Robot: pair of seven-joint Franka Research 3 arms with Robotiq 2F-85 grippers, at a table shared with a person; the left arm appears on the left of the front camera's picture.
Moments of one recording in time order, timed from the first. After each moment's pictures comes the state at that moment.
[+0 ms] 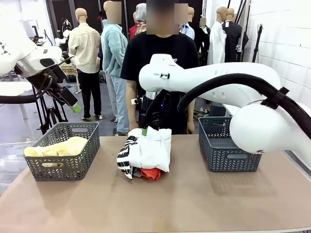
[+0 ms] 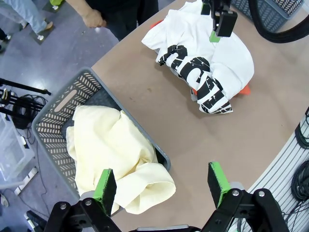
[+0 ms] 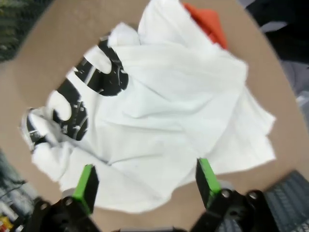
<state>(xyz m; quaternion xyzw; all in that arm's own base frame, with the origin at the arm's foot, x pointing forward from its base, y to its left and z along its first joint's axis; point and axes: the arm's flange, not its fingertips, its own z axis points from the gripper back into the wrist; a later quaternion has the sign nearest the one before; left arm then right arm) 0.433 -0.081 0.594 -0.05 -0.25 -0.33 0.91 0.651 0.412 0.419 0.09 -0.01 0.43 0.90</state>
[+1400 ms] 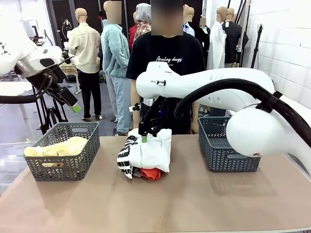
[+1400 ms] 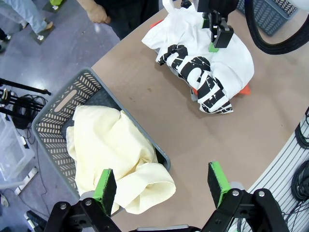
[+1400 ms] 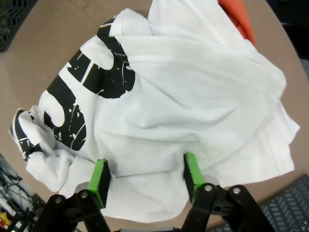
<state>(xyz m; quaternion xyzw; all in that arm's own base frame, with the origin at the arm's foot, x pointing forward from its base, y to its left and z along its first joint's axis) 0.433 -0.081 0.594 -0.05 -0.25 -0.33 0.91 0.644 0.420 0.393 0.08 0.02 0.44 0.90</state>
